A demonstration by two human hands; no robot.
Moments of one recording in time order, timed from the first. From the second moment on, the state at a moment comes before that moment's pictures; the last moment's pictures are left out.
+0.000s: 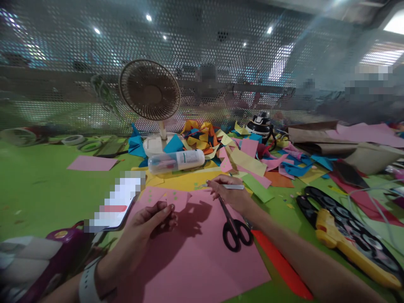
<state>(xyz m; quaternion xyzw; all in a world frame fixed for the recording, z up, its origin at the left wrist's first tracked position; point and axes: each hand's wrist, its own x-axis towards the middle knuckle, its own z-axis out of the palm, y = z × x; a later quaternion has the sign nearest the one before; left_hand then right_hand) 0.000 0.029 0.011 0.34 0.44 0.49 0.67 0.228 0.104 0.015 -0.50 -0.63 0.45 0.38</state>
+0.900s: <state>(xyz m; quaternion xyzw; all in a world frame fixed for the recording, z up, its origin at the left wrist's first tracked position) 0.000 0.029 0.008 0.35 0.43 0.49 0.67 0.230 0.113 -0.010 -0.47 -0.58 0.50 0.43</state>
